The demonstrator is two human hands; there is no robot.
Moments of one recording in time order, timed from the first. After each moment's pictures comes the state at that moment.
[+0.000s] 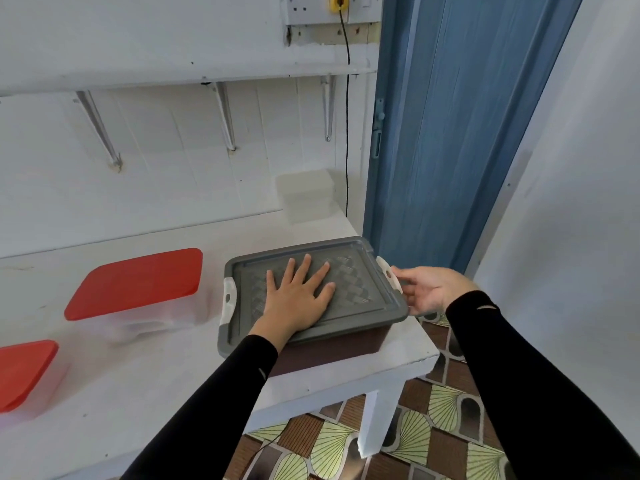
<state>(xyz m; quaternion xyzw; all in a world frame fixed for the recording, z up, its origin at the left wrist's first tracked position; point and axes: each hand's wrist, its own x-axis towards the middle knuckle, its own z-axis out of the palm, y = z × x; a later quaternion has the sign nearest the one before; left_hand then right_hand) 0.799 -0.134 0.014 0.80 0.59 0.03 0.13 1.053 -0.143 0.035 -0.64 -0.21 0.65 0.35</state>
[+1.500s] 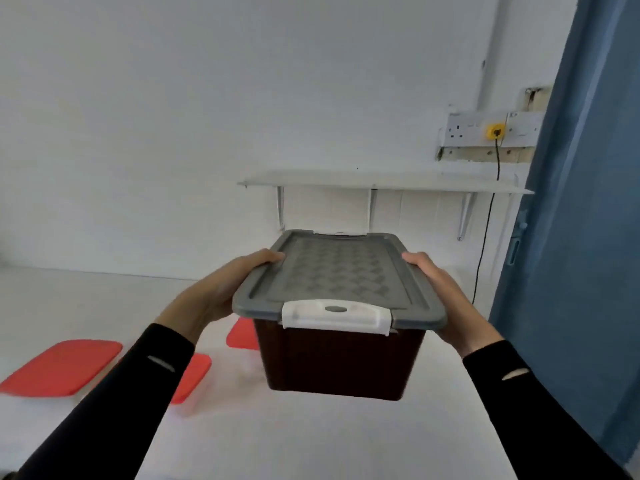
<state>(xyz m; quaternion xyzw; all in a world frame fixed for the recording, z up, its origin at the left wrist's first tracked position) 0.560 -0.209 0.215 0.47 0.56 0.46 0.50 0.851 -0.147 0.190 -0.38 -0.56 0.59 0.44</state>
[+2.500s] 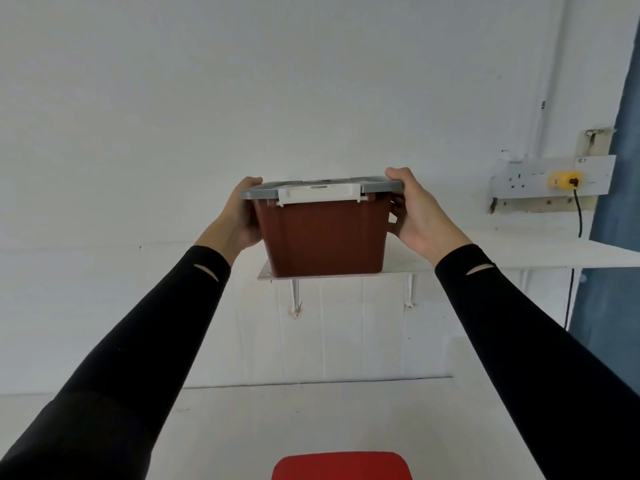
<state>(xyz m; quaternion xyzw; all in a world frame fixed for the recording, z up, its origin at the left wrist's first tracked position) 0.376 0.108 0.365 0.44 0.37 0.63 0.52 0.641 0.102 0.357 -0.27 -0.54 0.54 0.59</state>
